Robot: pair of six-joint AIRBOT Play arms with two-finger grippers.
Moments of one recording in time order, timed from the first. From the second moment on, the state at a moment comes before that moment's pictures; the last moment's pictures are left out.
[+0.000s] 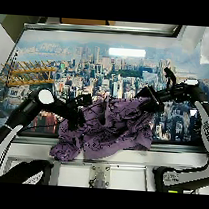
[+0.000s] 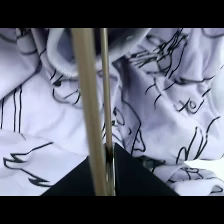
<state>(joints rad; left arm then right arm) -0.33 -1.13 0.87 0.98 -1.23 -0.37 -0.16 -1.63 1.22 -0.34 1.83 -0.18</state>
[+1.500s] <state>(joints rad) -0.33 -1.13 0.87 0.98 -1.22 -0.37 -0.14 -1.63 1.21 -0.33 1.84 -0.15</state>
